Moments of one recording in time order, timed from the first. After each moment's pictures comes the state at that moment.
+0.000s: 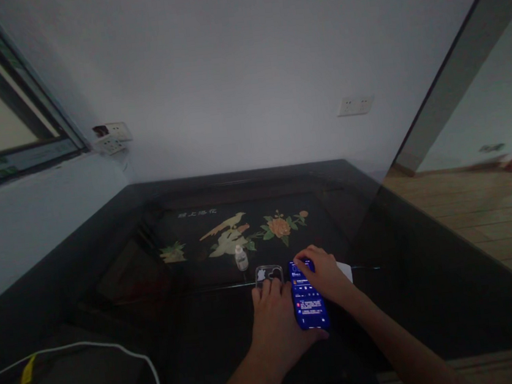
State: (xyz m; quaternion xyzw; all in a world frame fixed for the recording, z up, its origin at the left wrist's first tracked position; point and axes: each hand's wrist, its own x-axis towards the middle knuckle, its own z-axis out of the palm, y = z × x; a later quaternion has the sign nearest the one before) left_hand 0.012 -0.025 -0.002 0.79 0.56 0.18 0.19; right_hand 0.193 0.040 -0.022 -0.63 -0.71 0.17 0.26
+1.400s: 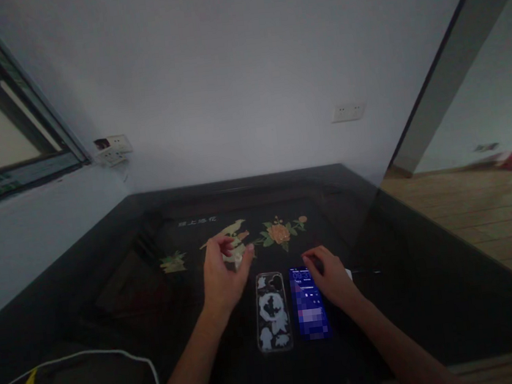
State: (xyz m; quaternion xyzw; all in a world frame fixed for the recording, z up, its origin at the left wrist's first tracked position) left_hand -0.061 0.057 0.035 0.66 0.54 0.51 0.10; right_hand 0.207 0.038 -0.023 -0.62 -0.68 0.15 0.37
